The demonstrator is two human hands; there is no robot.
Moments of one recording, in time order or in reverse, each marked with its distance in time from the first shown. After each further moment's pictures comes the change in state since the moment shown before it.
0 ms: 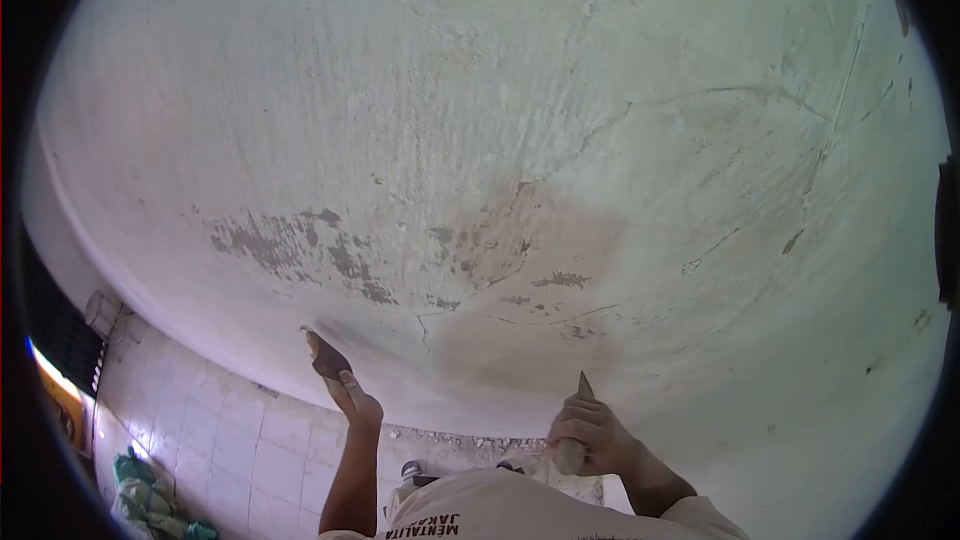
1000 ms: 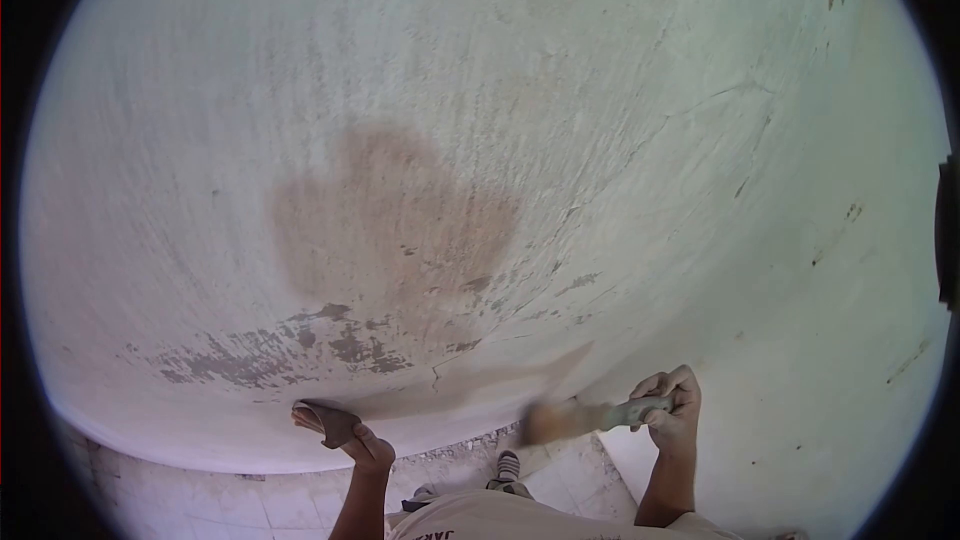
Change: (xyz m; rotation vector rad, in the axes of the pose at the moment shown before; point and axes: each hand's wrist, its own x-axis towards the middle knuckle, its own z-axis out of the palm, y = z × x) left_hand 0.032 -0.052 -0.001 0.168 -0.252 0.189; right_hand -0.019 -0.068 0.041 0.289 0.895 0.591
